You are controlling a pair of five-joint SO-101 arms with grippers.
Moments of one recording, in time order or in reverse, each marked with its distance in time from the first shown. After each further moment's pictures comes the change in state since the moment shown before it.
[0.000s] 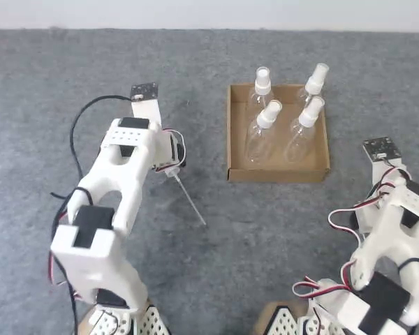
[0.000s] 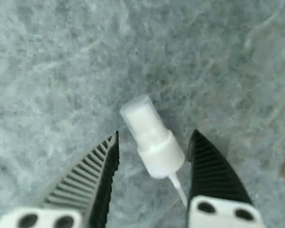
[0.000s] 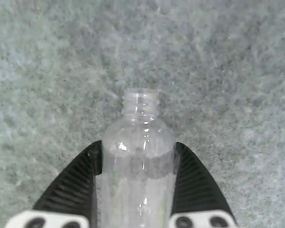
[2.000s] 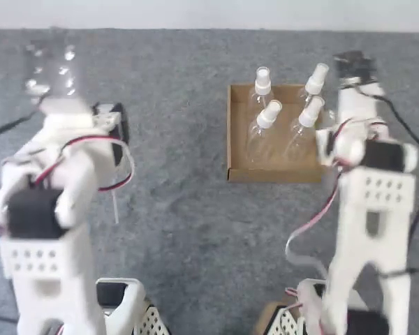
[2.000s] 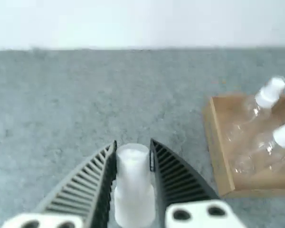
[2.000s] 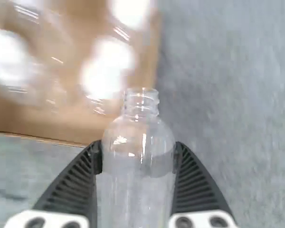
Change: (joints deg) left arm -5.3 -61.0 -7.0 20.5 -11.2; right arm -29.3 -17.9 -26.9 15.4 -25.8
